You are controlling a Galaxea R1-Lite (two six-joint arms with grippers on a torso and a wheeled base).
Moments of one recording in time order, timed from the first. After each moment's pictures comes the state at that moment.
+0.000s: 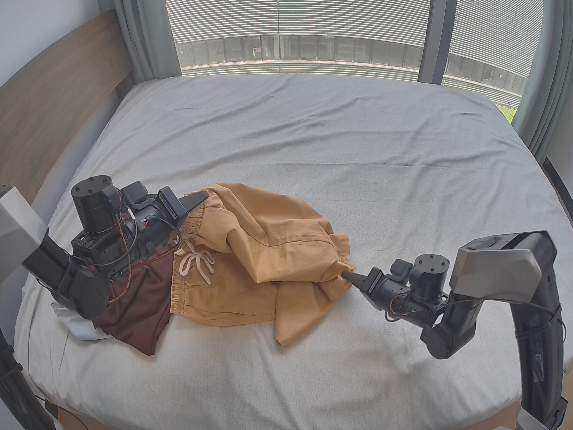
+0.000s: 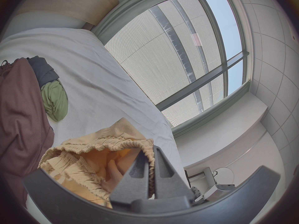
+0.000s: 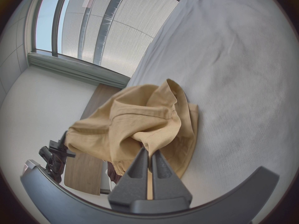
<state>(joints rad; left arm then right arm) -0.23 1.96 -0.74 -1.19 -0.37 -0.84 0.40 2.50 -0.76 -1.54 0.31 0.95</state>
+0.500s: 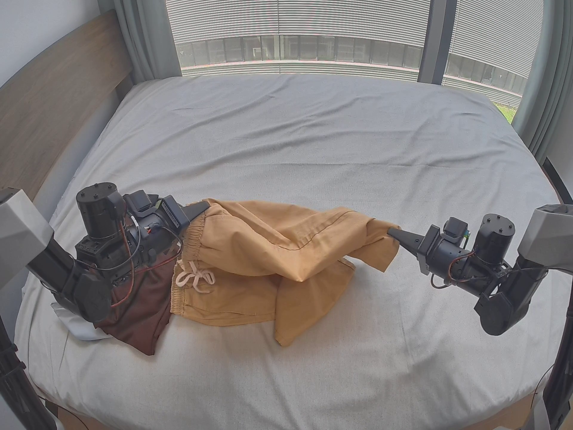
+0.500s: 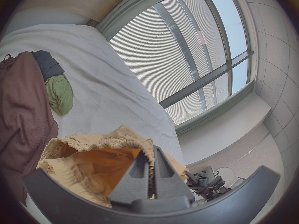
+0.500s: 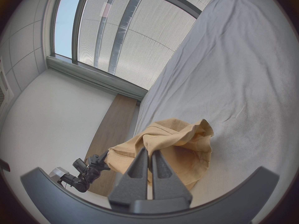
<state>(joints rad) -0.22 1.98 -0.73 -1.18 -0.37 -0.84 0.24 2.16 -0.59 -1.54 0.49 0.93</state>
